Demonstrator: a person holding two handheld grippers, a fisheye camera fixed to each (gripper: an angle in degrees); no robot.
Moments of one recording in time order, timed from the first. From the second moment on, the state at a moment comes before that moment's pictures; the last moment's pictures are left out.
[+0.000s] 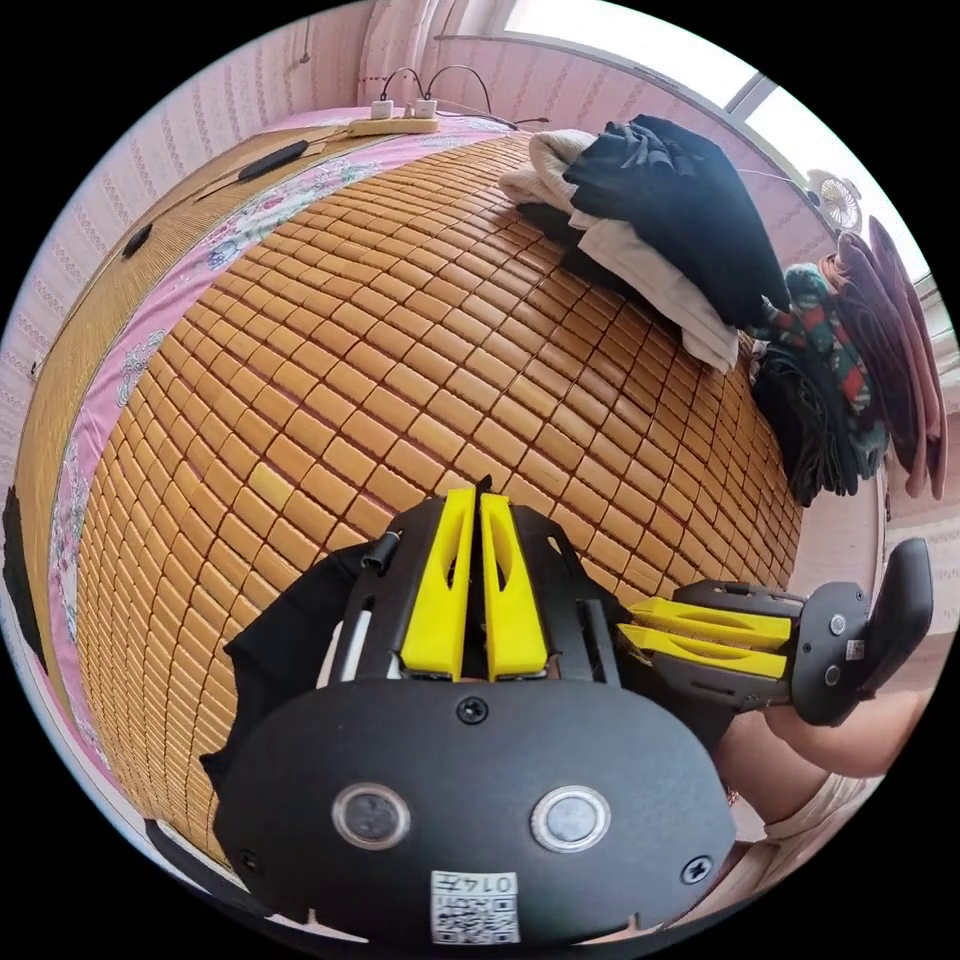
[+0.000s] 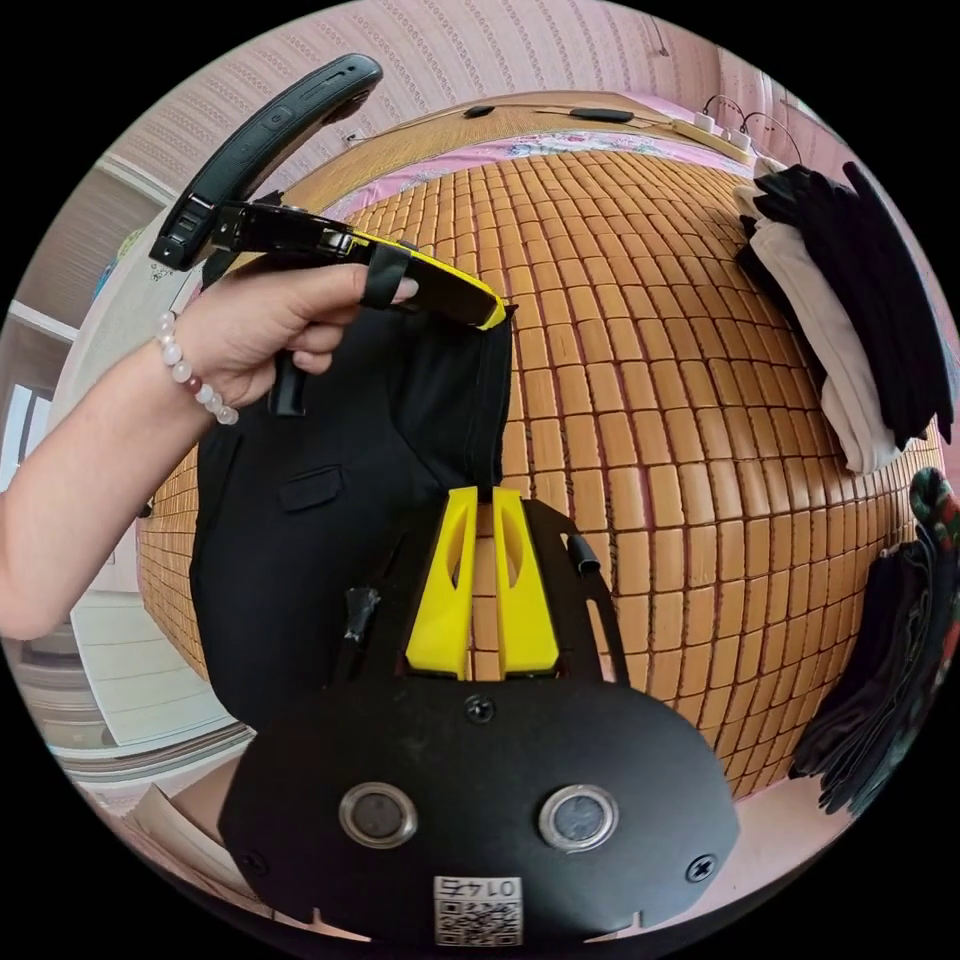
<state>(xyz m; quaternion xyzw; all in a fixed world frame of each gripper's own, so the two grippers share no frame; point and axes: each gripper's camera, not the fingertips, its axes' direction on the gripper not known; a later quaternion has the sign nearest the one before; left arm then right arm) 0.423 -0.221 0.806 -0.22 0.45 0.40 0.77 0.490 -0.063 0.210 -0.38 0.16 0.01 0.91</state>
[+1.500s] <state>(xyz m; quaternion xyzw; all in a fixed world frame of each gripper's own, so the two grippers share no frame) 0.071 -0.295 0.824 -0.32 0.42 0.12 0.84 0.452 -0.142 0.379 -0.42 0.06 -0.13 0.90</state>
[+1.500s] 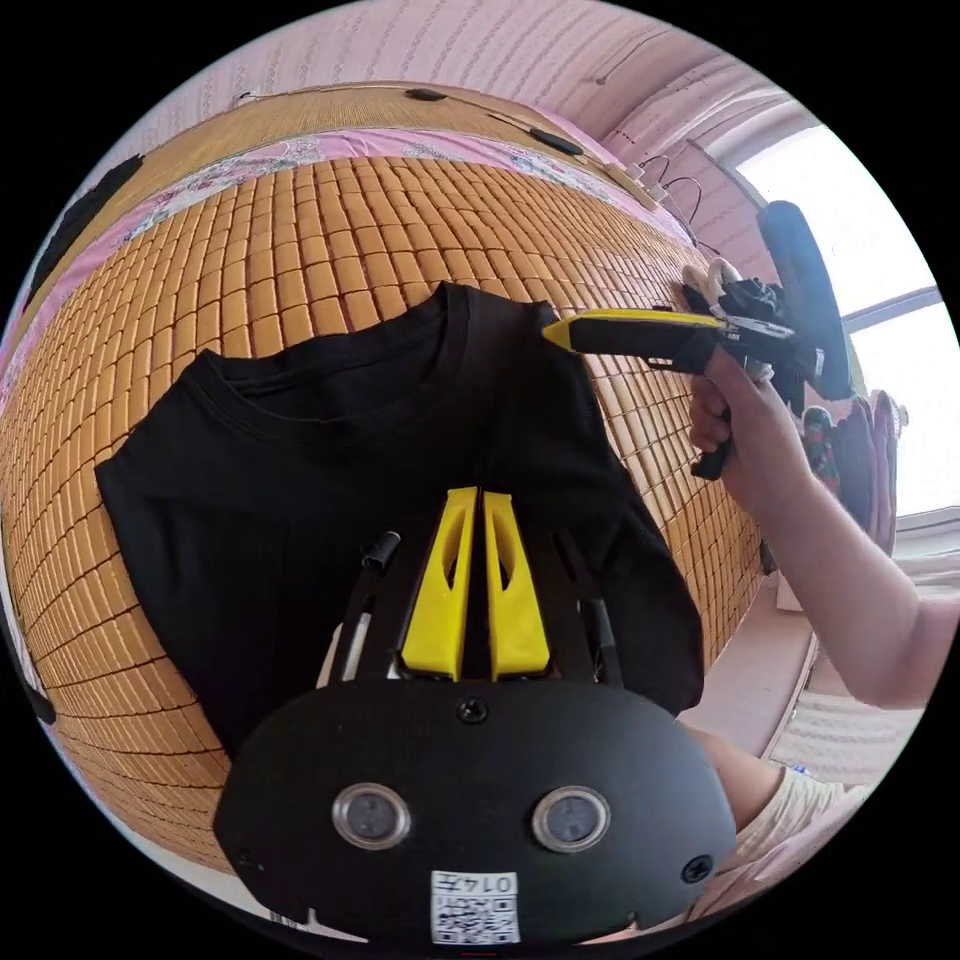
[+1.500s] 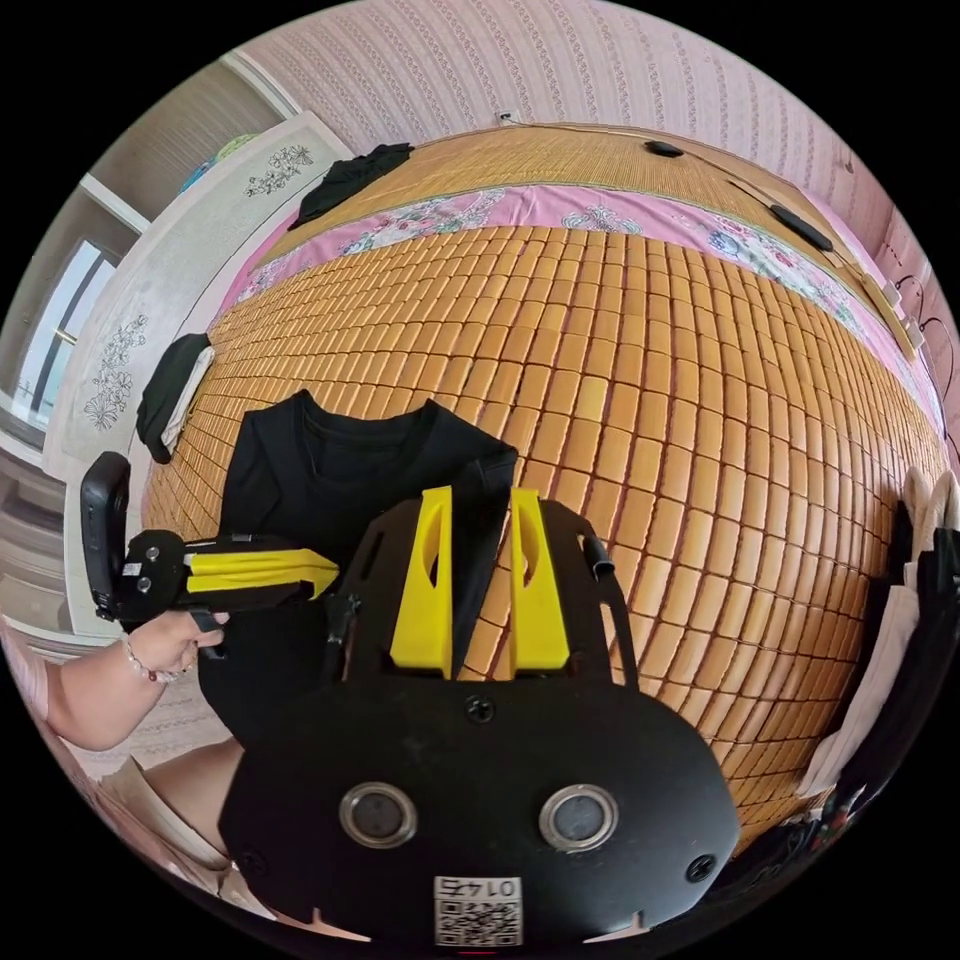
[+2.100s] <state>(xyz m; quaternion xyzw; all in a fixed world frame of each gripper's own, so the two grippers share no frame) -0.164 -0.354 0.878 -0.34 0.35 0.00 0.87 0.503 -0.151 0.391 -0.43 0.04 -0.06 0.90</state>
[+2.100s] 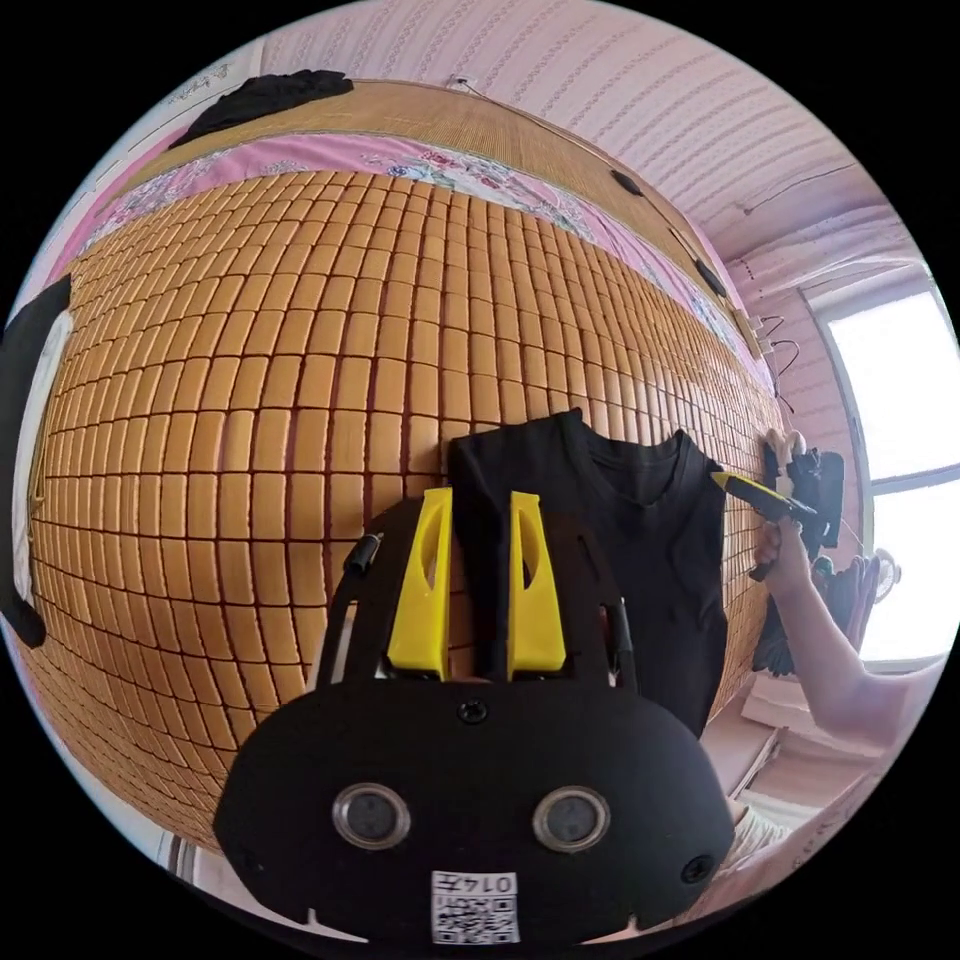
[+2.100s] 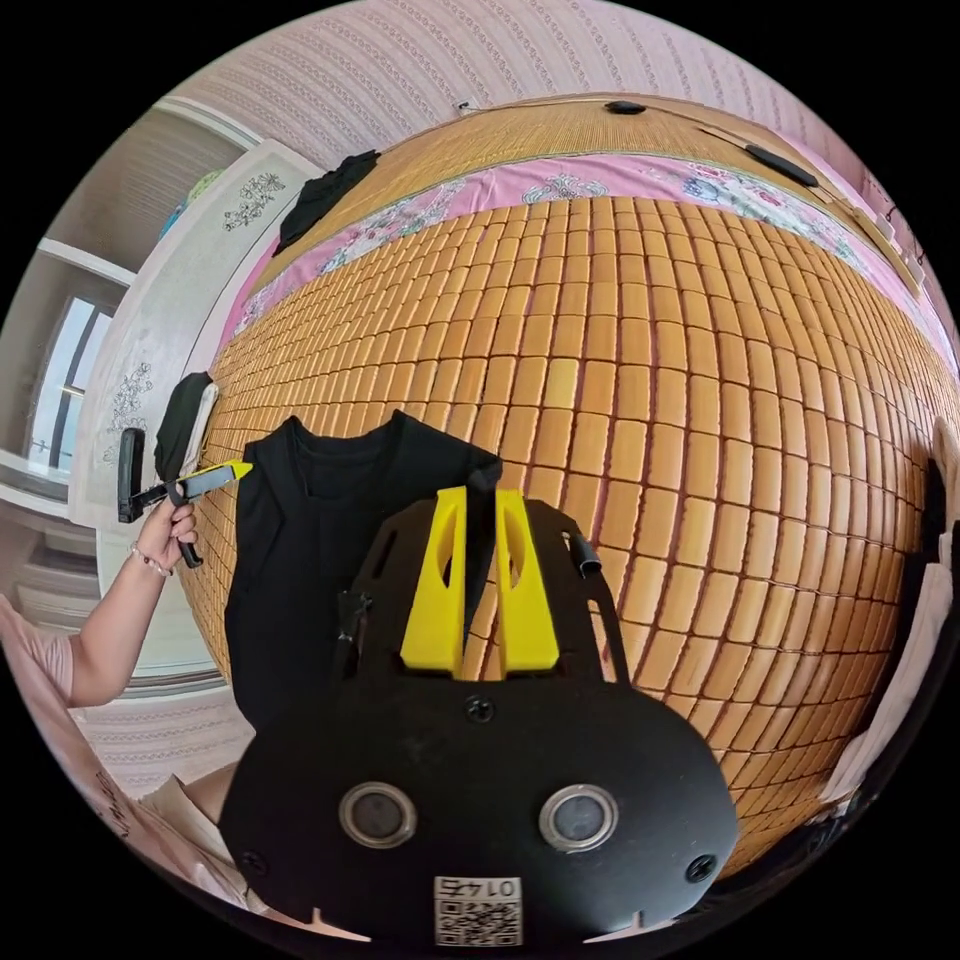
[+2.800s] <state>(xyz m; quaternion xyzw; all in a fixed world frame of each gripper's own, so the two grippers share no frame) -0.263 -0.412 0.697 -0.20 0.46 0.07 0.87 0.506 -0.226 0.295 -0.33 -0.06 -0.11 0.93</state>
